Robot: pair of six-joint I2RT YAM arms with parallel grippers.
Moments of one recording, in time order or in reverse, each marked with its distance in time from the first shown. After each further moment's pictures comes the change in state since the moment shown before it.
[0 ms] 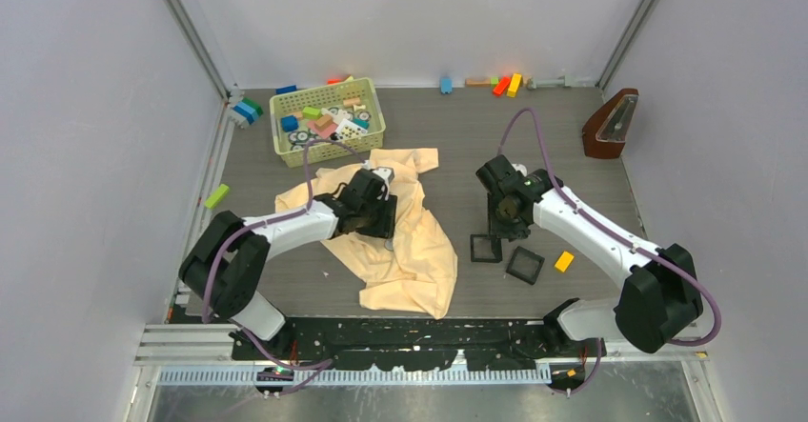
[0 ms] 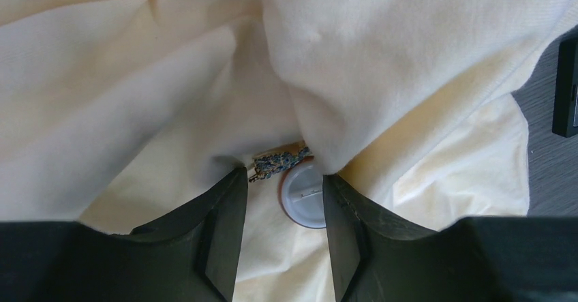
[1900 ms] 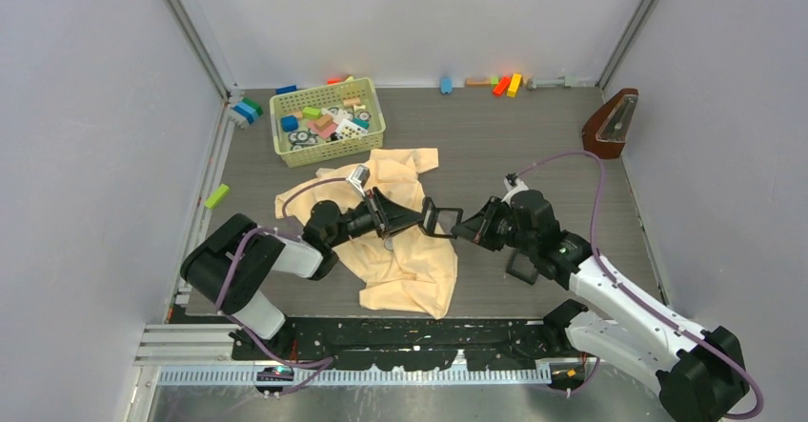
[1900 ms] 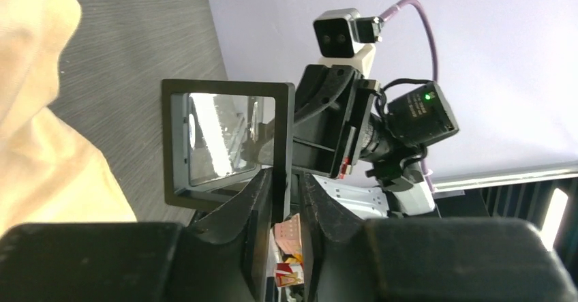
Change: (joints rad) left arm 0.049 0.045 -0.460 1.535 0.507 -1.028; right arm 0.015 -0.472 -0.502 0.831 -0.446 0.412
